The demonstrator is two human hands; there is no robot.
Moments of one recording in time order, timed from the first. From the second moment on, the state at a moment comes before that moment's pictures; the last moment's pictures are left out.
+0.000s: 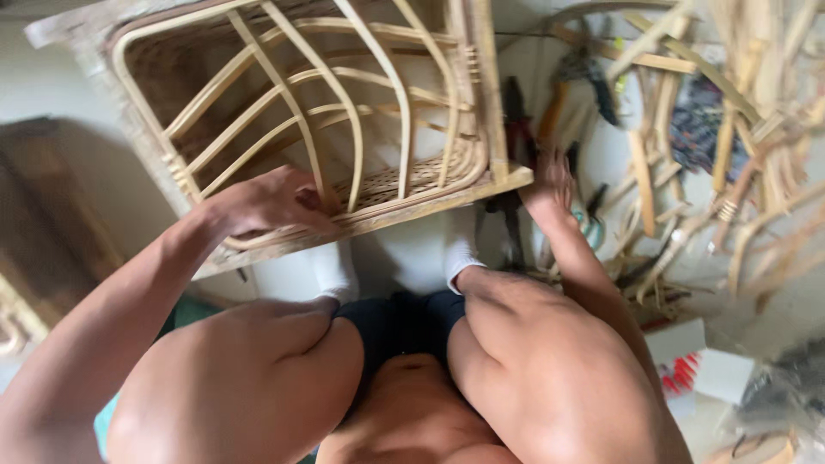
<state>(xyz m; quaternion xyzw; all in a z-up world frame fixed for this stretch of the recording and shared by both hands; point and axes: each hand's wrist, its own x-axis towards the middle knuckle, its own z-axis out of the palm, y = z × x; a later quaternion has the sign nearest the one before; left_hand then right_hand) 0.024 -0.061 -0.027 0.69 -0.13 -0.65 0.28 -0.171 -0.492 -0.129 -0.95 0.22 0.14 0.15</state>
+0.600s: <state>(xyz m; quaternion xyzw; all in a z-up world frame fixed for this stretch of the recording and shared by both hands) 0.026 -0.071 -0.036 0.66 -0.10 -0.70 0.26 -0.134 -0.532 0.080 -0.94 0.08 0.25 0.23</state>
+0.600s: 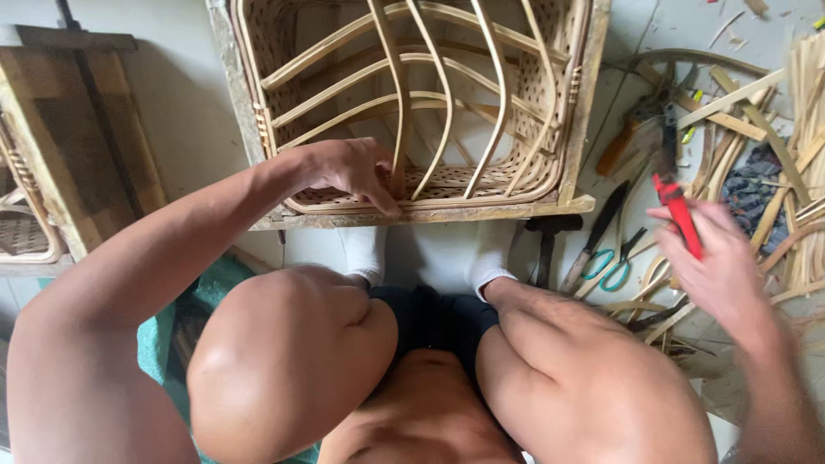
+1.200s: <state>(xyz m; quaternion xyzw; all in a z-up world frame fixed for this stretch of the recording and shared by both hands) 0.020 -0.068 -0.039 0.69 -0.14 -0.65 0.28 0.031 -0.321 0.123 -0.83 -0.51 0.20 -0.11</state>
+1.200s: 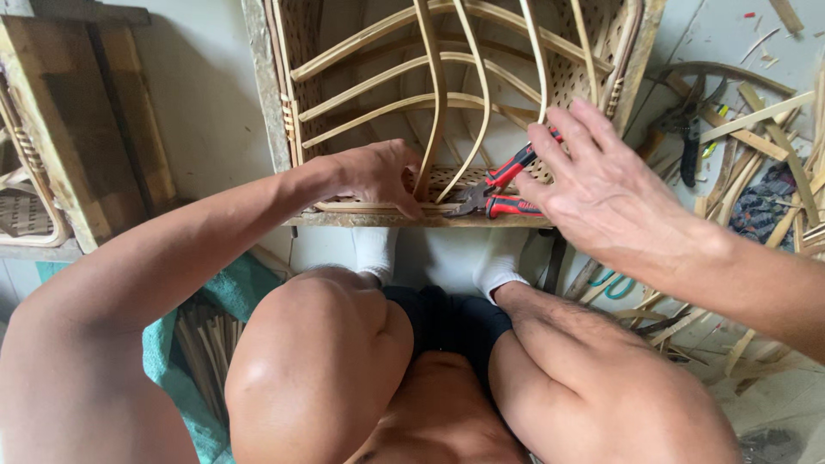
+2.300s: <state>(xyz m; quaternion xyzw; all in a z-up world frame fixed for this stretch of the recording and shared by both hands) -0.046 0.039 0.041 0.90 -0.25 -0.17 0.32 0.005 -0.345 0.149 -0.87 -0.44 0.17 -0.13</state>
